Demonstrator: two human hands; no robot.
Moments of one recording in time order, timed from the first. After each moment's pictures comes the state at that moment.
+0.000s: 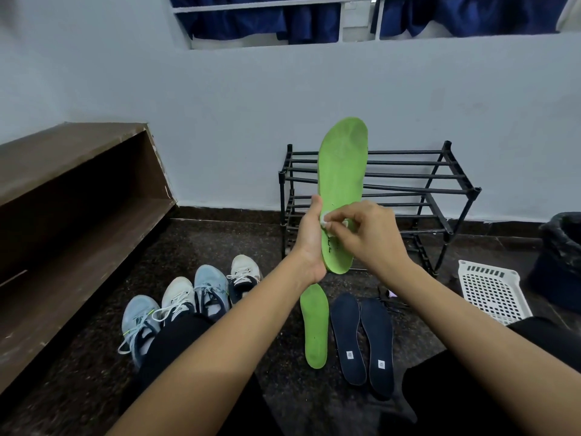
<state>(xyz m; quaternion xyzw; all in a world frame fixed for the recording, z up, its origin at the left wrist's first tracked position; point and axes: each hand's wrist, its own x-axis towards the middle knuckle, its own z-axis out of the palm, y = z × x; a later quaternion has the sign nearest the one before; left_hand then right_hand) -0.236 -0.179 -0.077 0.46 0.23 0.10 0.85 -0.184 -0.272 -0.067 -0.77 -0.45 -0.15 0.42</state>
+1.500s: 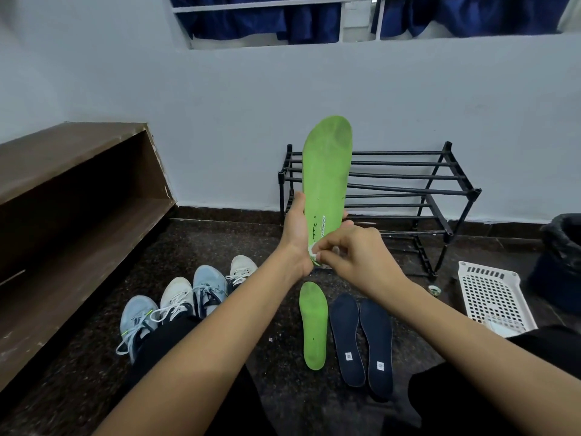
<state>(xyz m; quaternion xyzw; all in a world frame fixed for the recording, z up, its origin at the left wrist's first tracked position) -0.233 -0.161 -0.074 0.44 0.23 0.13 0.86 -0.207 -0.281 -0.070 -0.79 -0.50 -0.01 0.35</state>
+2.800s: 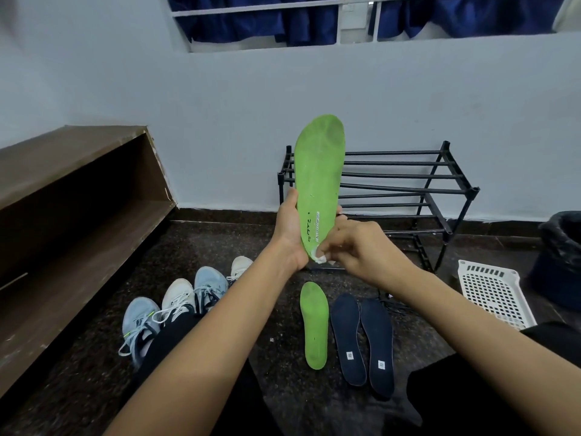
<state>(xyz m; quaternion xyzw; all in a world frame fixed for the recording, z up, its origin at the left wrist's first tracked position) -0.242 -0.160 -0.058 0.45 0.22 0.13 0.86 -0.184 -0.286 -0.072 -0.74 -0.59 -0.03 0.32</state>
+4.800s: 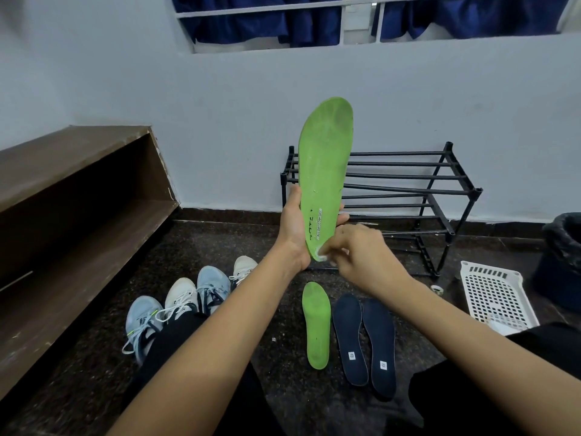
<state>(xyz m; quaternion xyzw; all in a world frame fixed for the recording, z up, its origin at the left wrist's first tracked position) -0.239 -0.158 -0.064 0.46 0.19 0.17 0.85 -0.205 -0.281 -0.075 -0.83 -0.49 -0.05 0.26</state>
